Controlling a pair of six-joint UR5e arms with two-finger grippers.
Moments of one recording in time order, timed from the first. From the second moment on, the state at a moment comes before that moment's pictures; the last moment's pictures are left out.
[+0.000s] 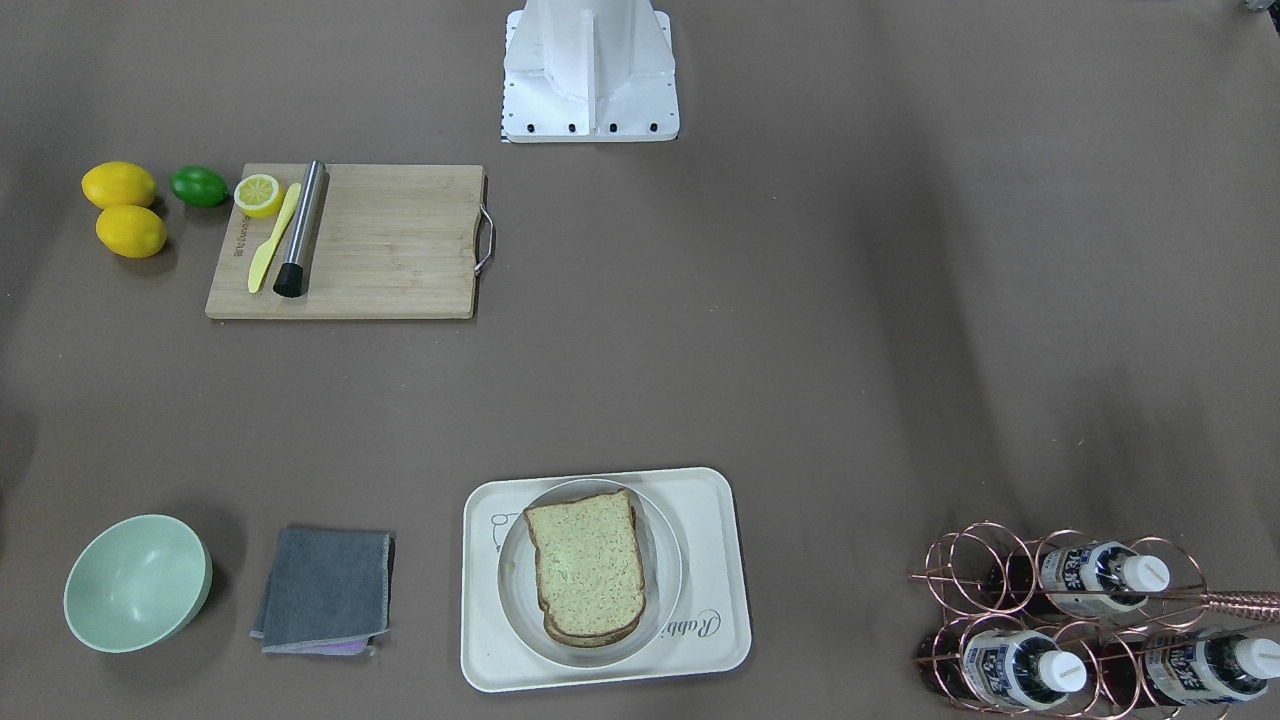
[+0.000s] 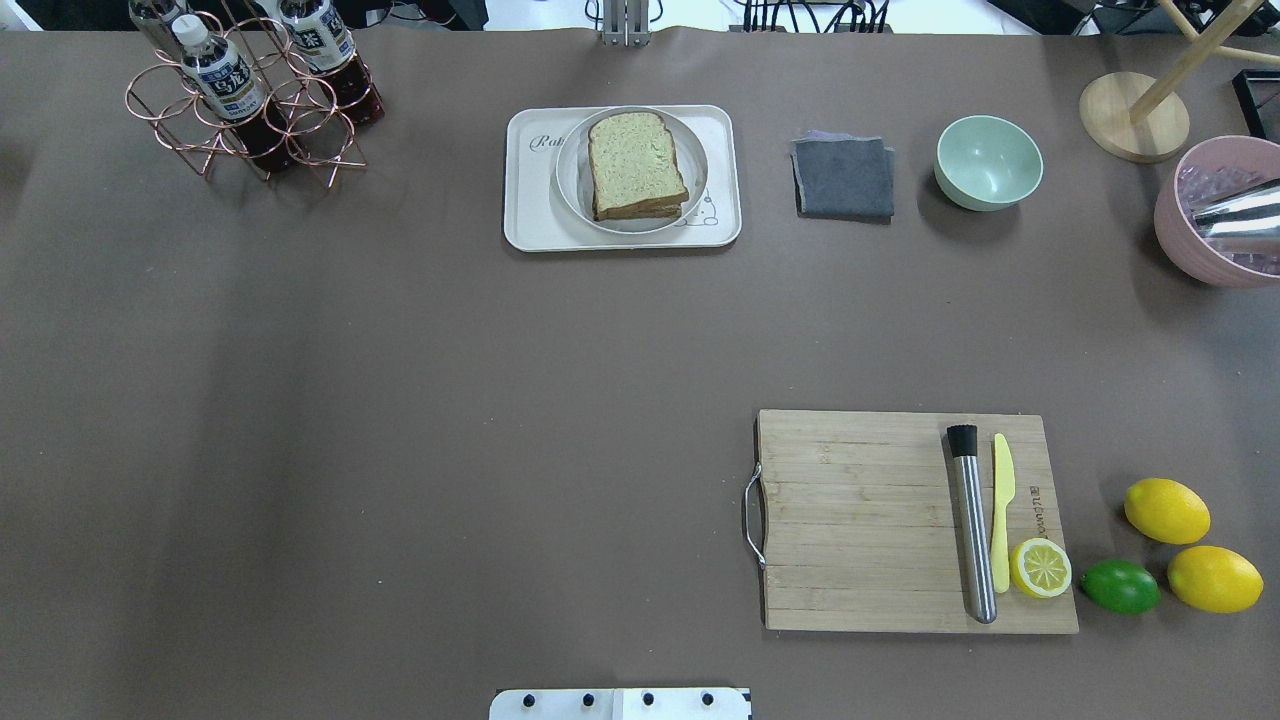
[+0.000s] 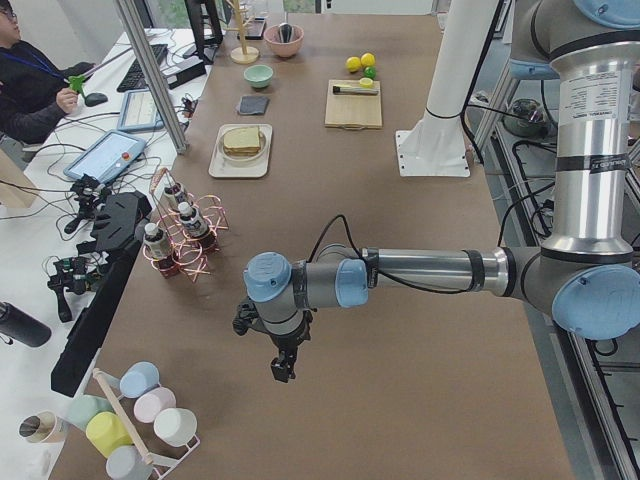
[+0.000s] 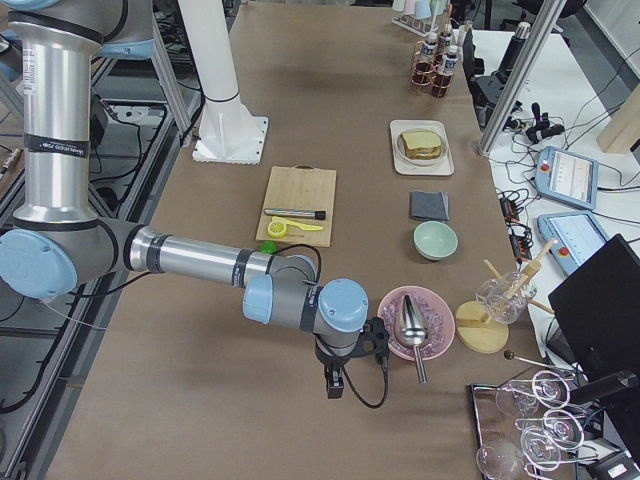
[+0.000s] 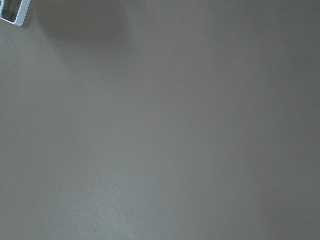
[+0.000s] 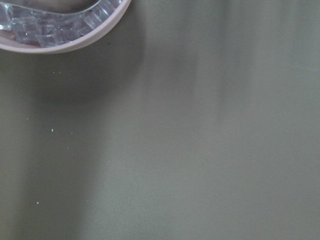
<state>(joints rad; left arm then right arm) -1.55 -1.52 -1.62 -1.46 -2.25 0.35 1.65 -1.67 1.55 -1.57 2.28 -0.28</state>
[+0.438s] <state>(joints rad) -1.56 -1.53 -1.58 -1.47 -2.25 0.35 1.65 -1.65 1.56 -1.57 2.29 -0.28</state>
